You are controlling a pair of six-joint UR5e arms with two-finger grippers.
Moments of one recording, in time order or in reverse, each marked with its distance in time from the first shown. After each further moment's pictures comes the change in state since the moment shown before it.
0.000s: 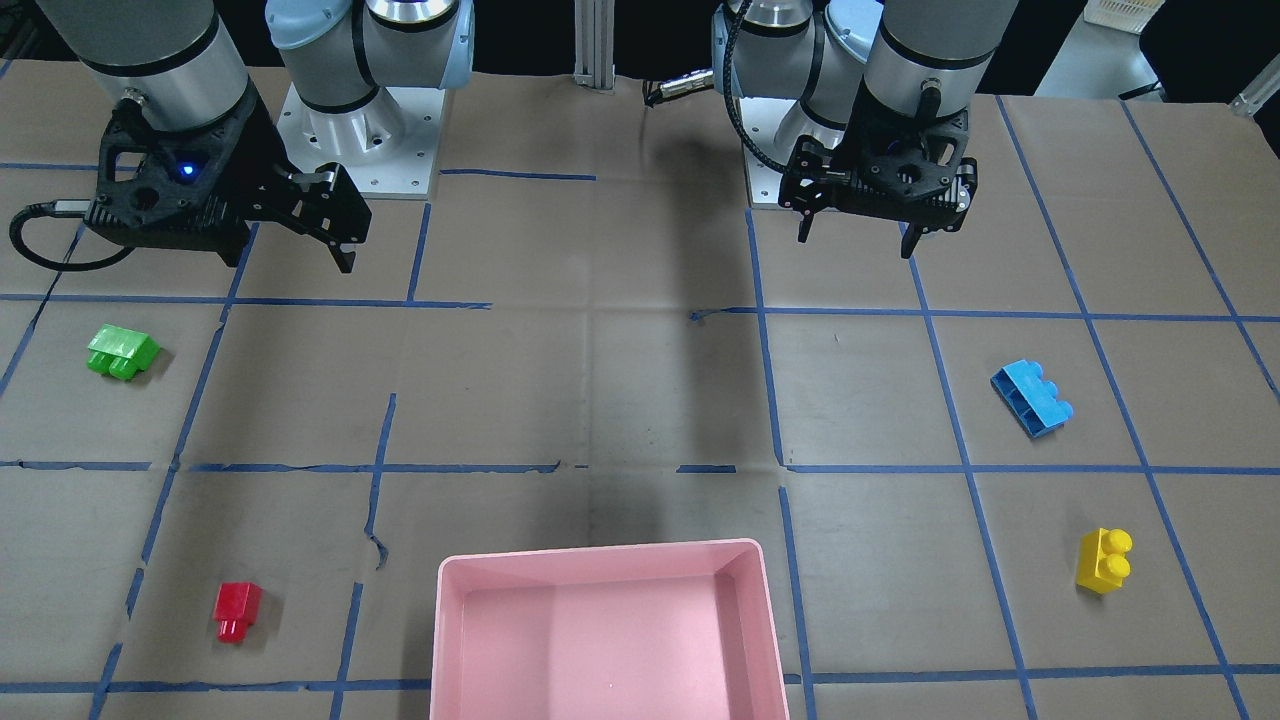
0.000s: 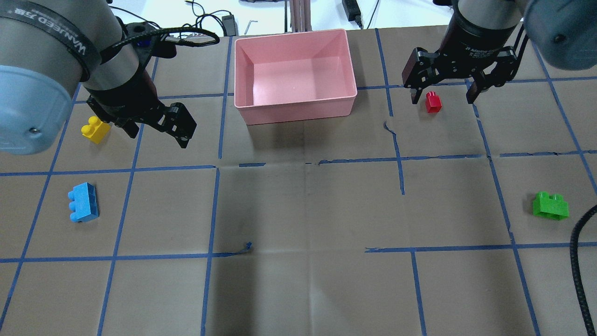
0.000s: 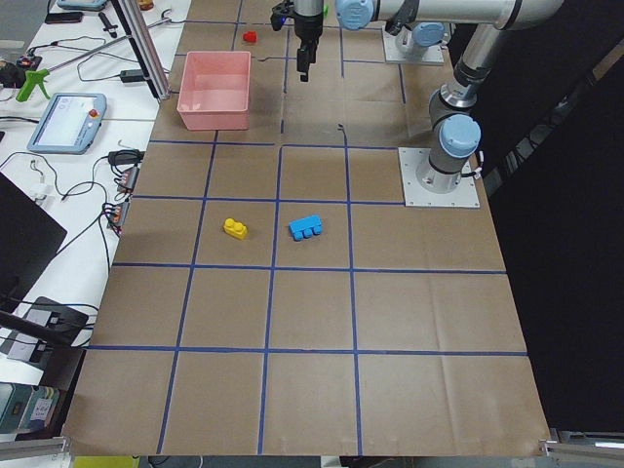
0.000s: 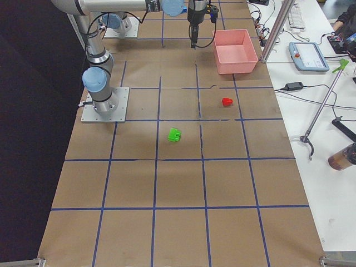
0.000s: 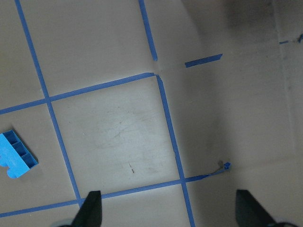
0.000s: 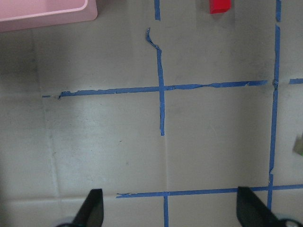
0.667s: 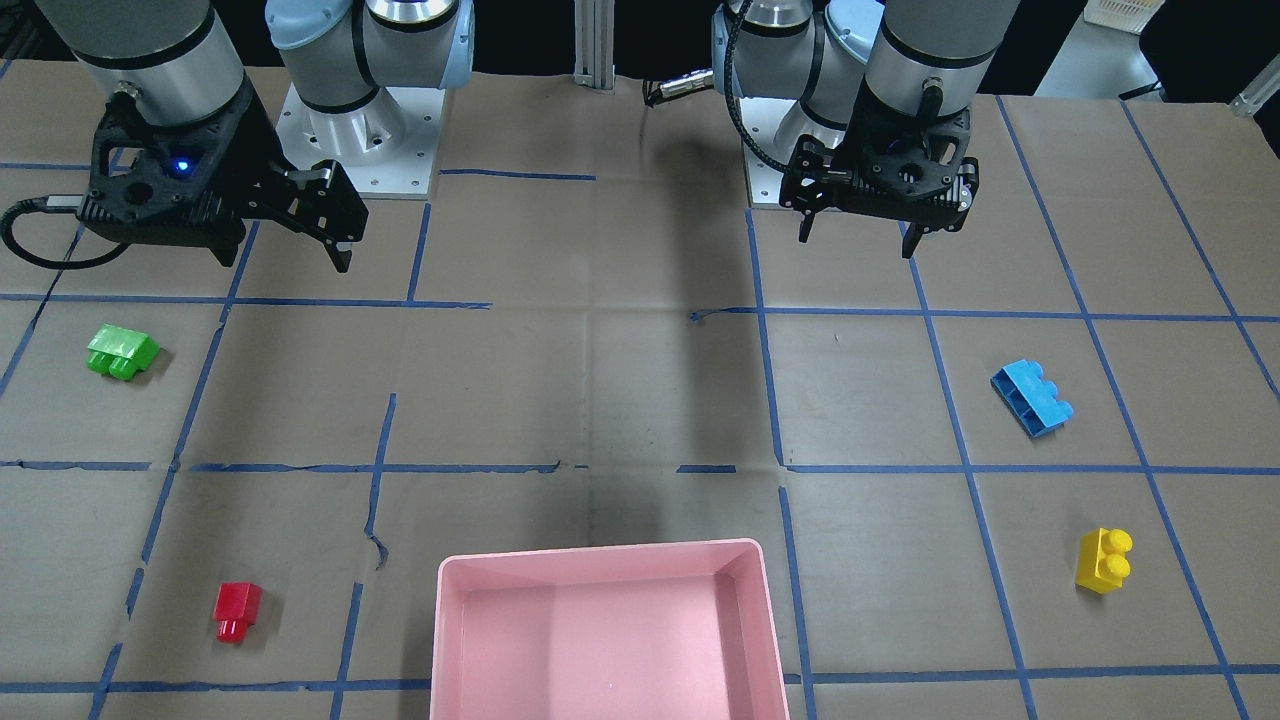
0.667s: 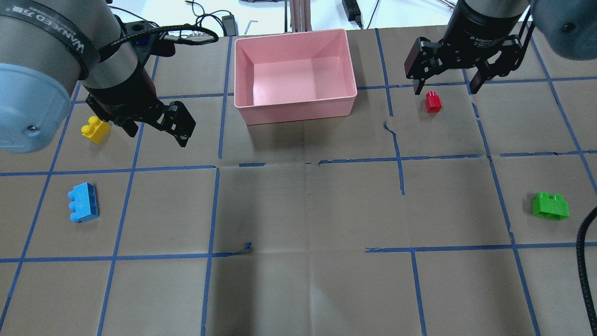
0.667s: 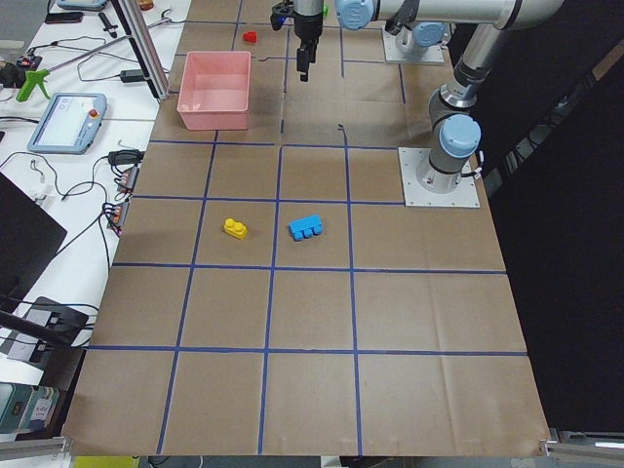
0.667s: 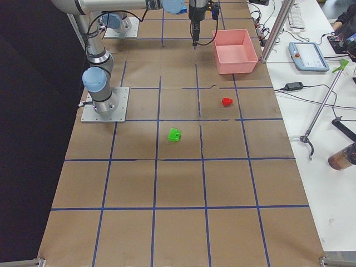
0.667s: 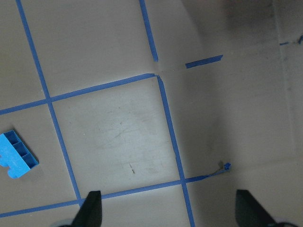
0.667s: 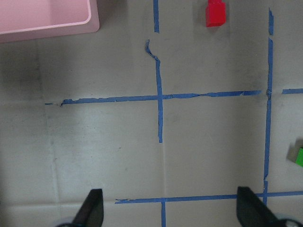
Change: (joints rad) left arm 0.004 -0.001 0.004 -0.002 -0.001 0.001; right arm 0.000 0.003 -0.038 0.001 -0.005 -0.010
